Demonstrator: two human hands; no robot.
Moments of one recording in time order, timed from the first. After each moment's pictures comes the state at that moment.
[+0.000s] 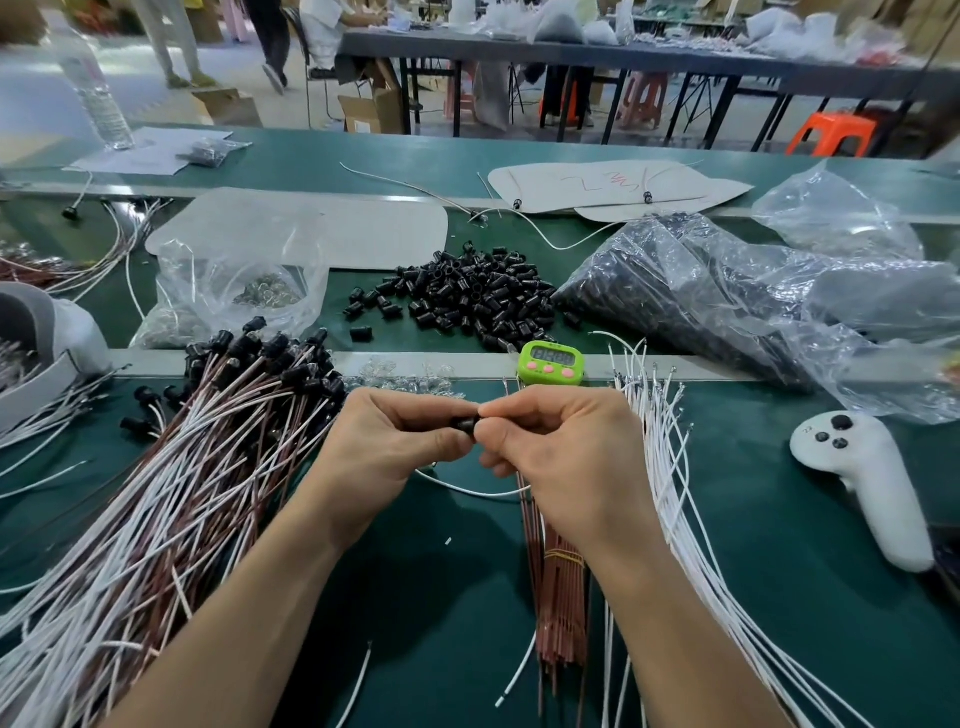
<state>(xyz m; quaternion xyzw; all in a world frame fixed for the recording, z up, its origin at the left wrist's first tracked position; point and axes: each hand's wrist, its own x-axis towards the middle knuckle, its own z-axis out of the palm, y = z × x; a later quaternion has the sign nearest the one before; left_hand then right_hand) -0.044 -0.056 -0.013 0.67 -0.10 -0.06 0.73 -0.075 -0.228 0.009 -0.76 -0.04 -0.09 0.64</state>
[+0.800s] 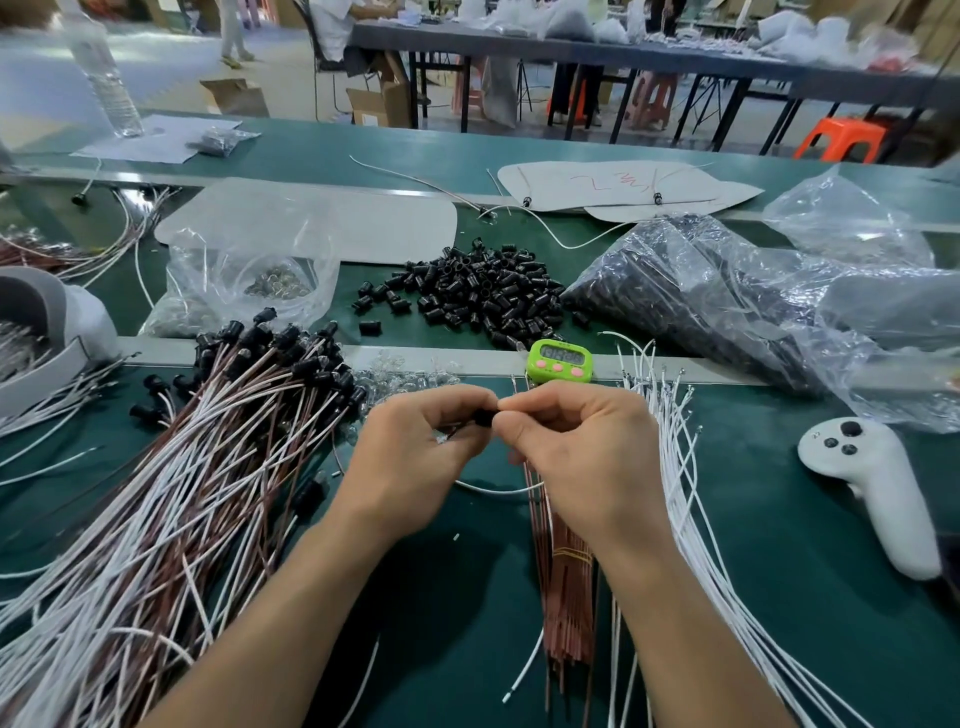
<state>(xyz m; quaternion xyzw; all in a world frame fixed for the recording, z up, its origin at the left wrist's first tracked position) -0.046 -0.070 -0.025 0.80 -0.15 0.07 0.57 -0.070 -0.231 0.000 -0.80 -0.02 -0.14 0.59</state>
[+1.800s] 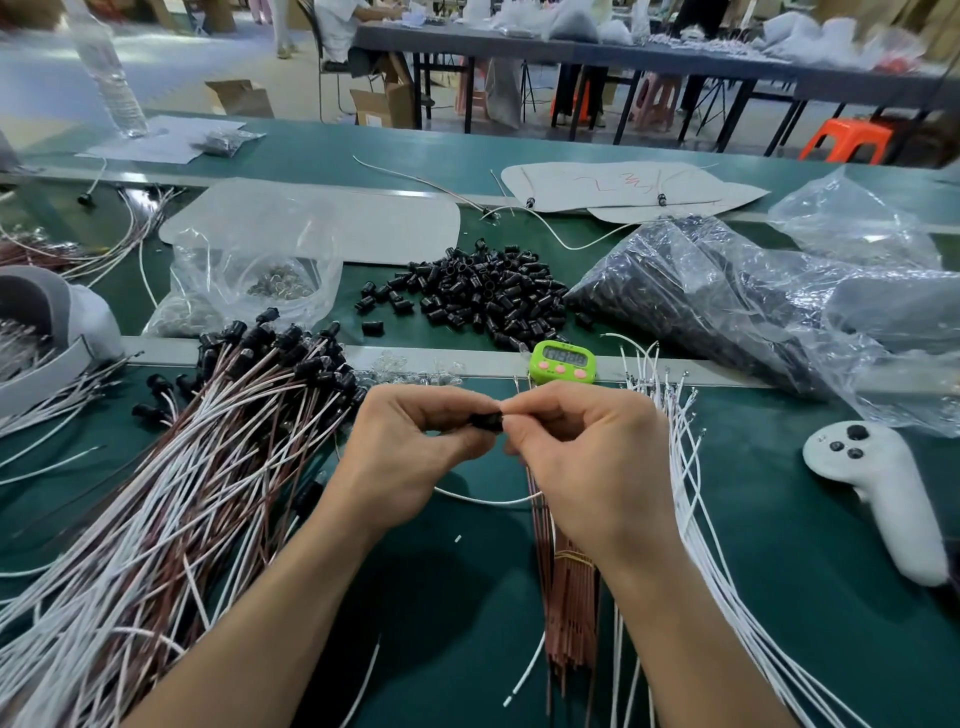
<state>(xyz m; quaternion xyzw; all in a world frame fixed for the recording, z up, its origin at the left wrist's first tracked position) -0.045 -0.069 -0.016 0.71 -0.13 0.02 0.69 -0.075 -0.232 0.004 -0.83 -0.06 -0.20 0.52</state>
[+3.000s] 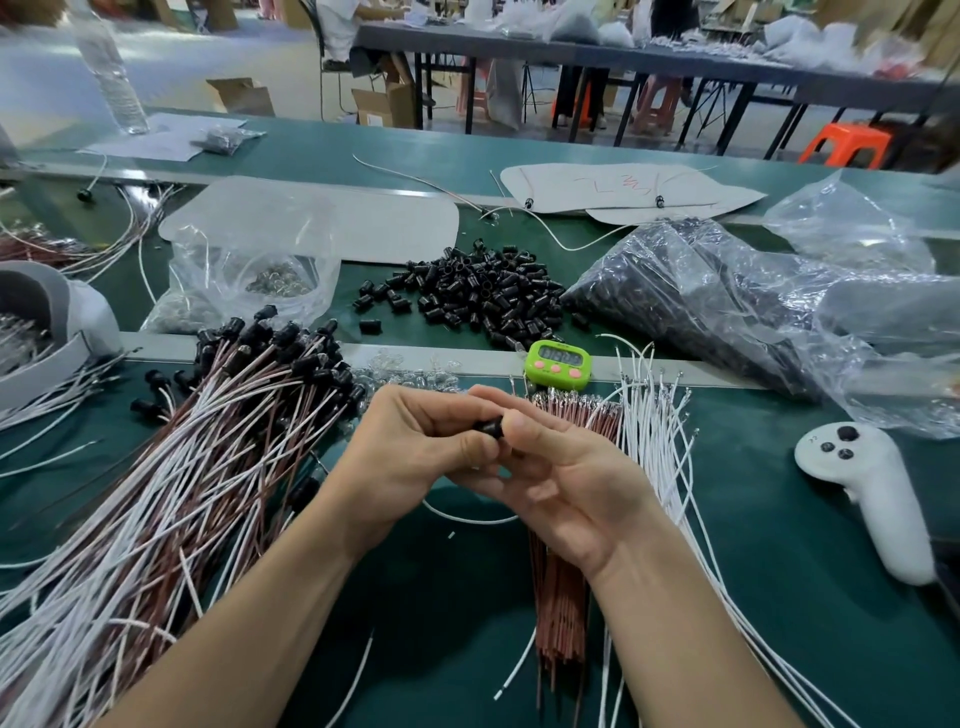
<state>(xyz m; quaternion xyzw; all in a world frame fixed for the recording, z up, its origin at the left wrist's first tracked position) -0.053 -0.070 -0.014 0.62 -0.12 -0.08 0.77 -0.064 -0.235 -0.009 -0.38 0.00 0.24 0.89</state>
